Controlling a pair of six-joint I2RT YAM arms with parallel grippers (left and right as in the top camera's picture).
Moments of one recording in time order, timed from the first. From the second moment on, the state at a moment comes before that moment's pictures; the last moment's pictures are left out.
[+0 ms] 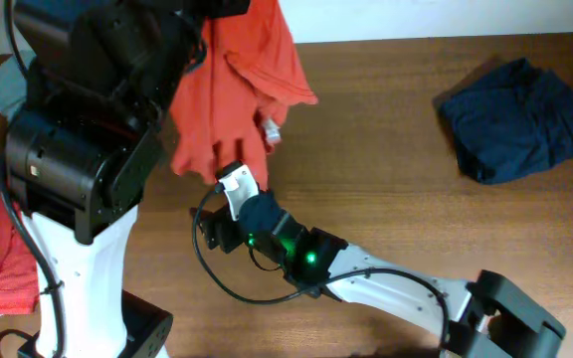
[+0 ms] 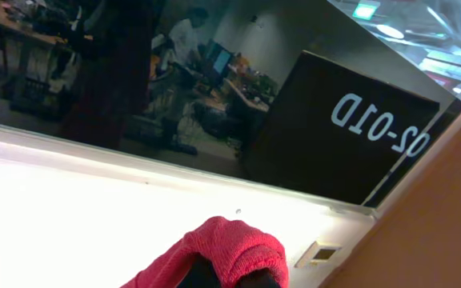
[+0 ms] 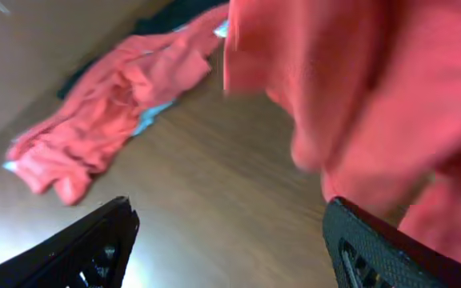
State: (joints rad) left arm -0.50 1.83 2.79 -0.91 -0.18 -0.47; right arm 0.96 1.66 0.97 0.29 0.09 0.39
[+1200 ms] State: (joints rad) left arm -0.55 1.83 2.79 -0.99 -0.24 -0.47; right arm 0.72 1.69 0.97 0.25 0.05 0.34
